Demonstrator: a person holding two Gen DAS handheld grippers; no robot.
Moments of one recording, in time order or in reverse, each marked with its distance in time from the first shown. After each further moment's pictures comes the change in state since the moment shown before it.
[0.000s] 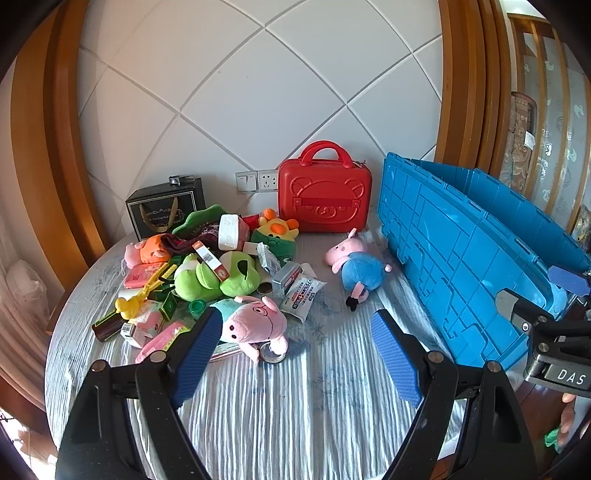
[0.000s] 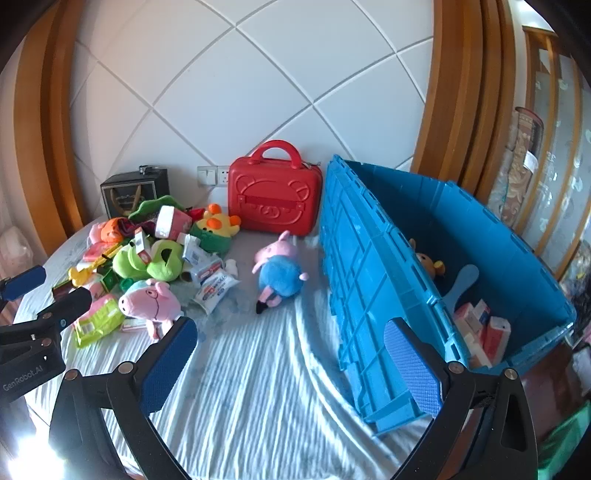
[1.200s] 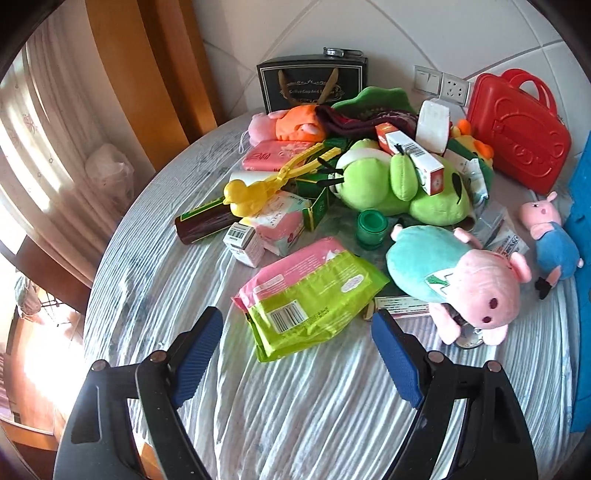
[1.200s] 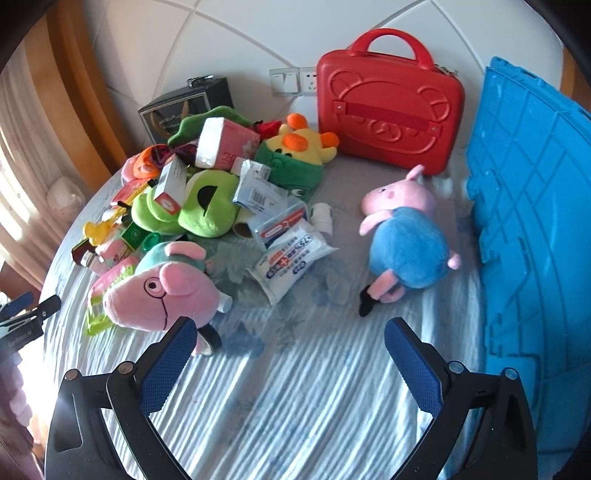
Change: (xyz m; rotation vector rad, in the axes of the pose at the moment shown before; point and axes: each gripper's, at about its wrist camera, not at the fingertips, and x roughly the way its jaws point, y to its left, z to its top) left arm 0.157 0.192 -0.064 -0.311 0.380 0.475; right arm 0.251 0.077 0.020 -0.110 0.322 0.380
